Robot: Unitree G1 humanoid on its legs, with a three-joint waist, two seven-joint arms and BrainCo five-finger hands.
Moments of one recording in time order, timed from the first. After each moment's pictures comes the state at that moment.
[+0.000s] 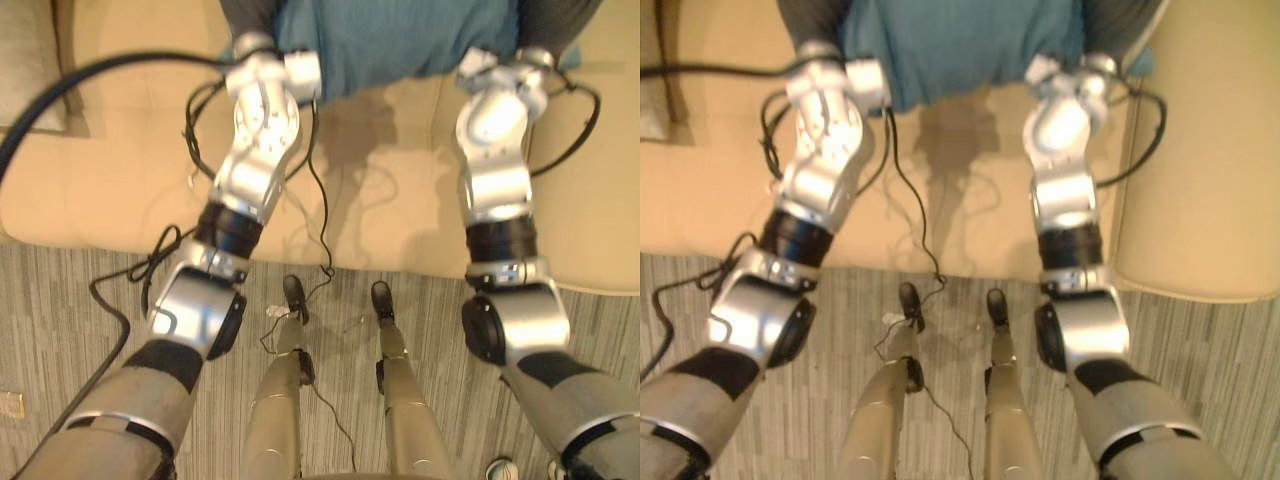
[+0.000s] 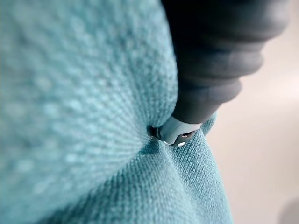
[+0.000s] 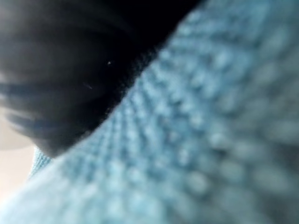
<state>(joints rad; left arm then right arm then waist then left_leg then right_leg) -1.36 0.22 -0.18 0.60 -0.19 -0.24 0.64 -1.29 -0.24 -0.09 0.50 -0.24 -0.10 -0.80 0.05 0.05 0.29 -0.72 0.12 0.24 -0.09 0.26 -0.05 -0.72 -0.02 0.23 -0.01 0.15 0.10</state>
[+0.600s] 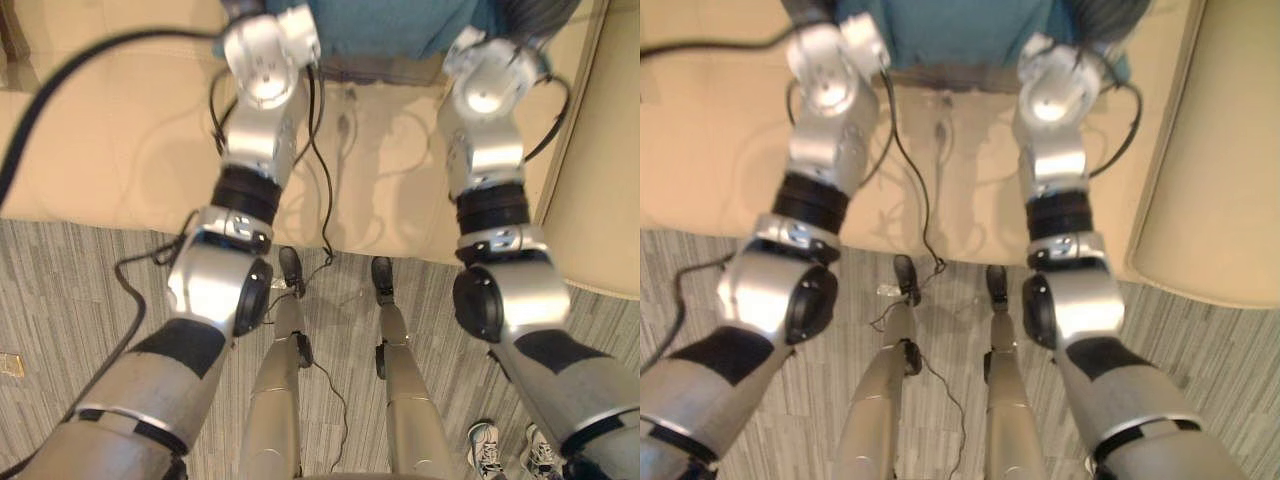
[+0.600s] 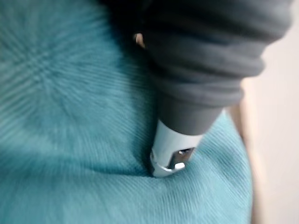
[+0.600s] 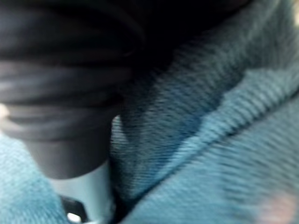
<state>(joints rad) -1.29 0.04 0.06 0.82 -0.22 -0.19 0.57 -1.20 -0.11 -0.19 0.66 -0.01 -0.06 -0.77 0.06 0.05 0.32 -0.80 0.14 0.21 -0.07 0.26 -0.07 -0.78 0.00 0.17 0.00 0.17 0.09</state>
